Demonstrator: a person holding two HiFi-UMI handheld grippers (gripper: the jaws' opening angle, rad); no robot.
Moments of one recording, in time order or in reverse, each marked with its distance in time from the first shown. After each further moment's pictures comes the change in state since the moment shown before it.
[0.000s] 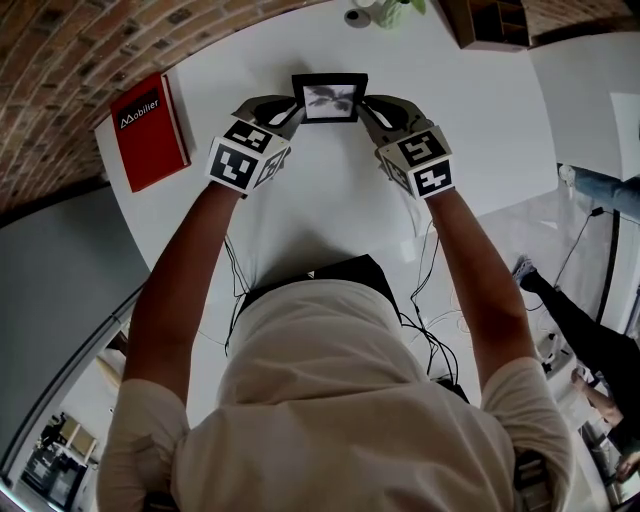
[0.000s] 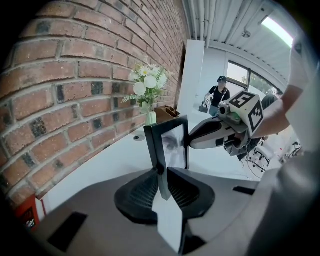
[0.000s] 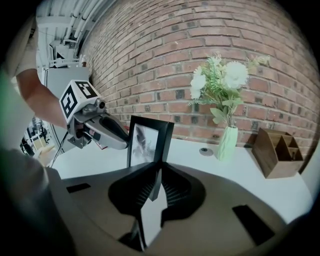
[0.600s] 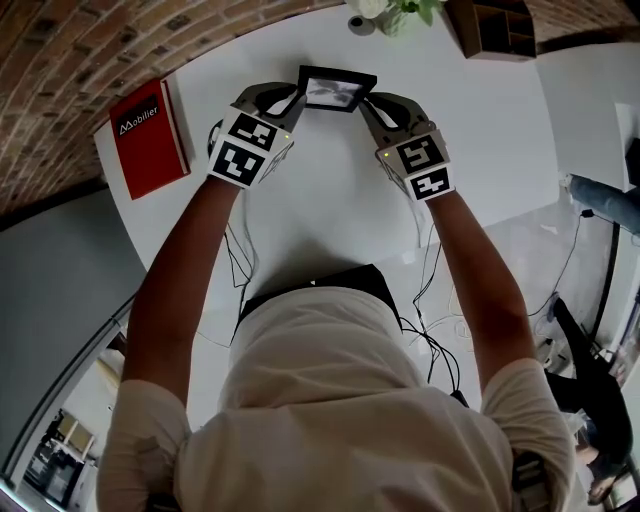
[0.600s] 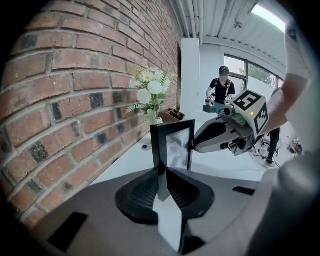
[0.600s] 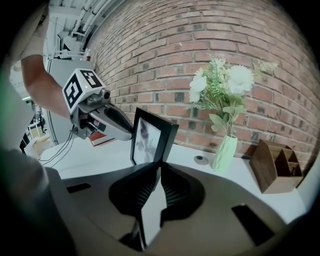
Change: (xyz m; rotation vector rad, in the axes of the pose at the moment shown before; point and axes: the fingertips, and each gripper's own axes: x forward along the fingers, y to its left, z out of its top) left arm 0.012 0.030 0.029 0.097 -0.027 0.073; right arm 0.016 -0.022 0.009 -0.094 -0.019 -0.042
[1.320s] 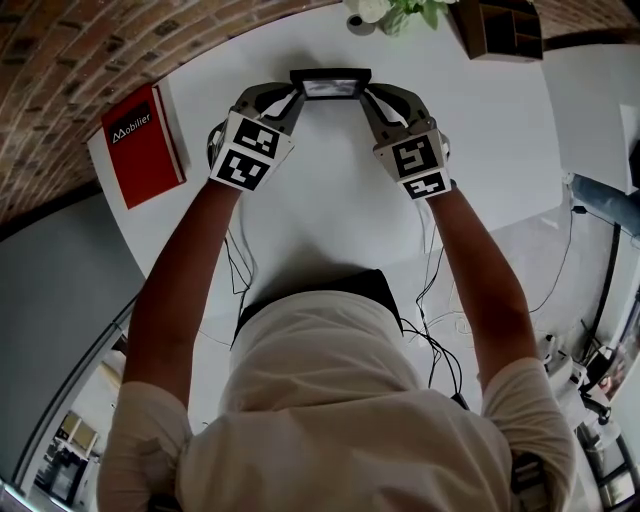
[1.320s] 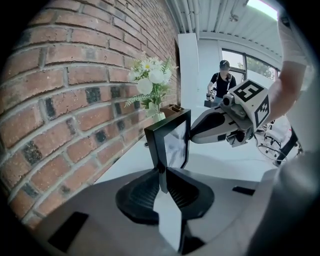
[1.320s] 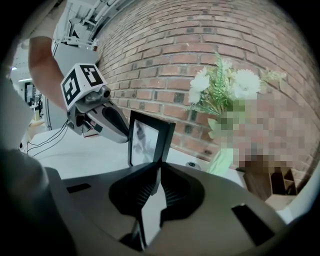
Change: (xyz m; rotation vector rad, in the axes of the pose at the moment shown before) left arm 0.023 0.012 -0.007 0.044 0.019 0.033; right arm 0.021 -0.021 0.005 -0.122 -0.036 -0.059
